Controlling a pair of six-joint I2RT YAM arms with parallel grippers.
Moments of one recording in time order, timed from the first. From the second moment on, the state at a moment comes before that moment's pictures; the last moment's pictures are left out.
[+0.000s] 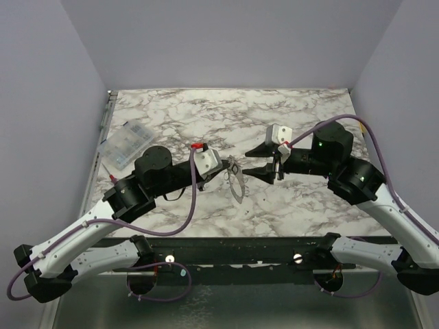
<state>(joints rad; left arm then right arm) -0.94 0.90 1.09 -0.30 0.22 0.27 0.81 1.01 1.31 -0.51 -0.54 -0.35</state>
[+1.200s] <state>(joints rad) -0.93 0.71 0.89 -0.07 0.18 0.19 0.81 1.26 1.50 -0.58 -0.70 -0.33</state>
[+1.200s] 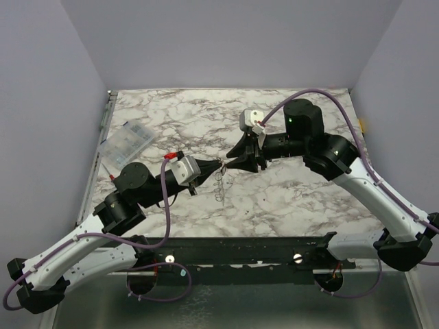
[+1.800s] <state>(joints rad) -0.93 0.75 0.89 -0.05 0.13 0.18 0.81 1.27 1.52 -0.62 -0.66 -0.28</state>
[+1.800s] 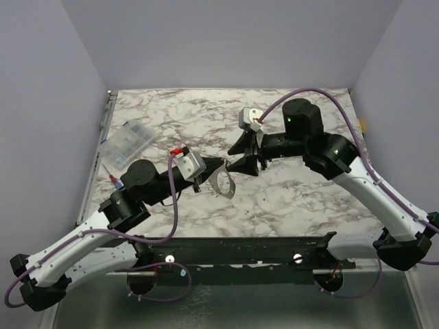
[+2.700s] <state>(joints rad) -0.93 0.82 0.90 0.06 0.11 0.13 0.81 1.21 1.41 -0.54 -0.46 -0.23</state>
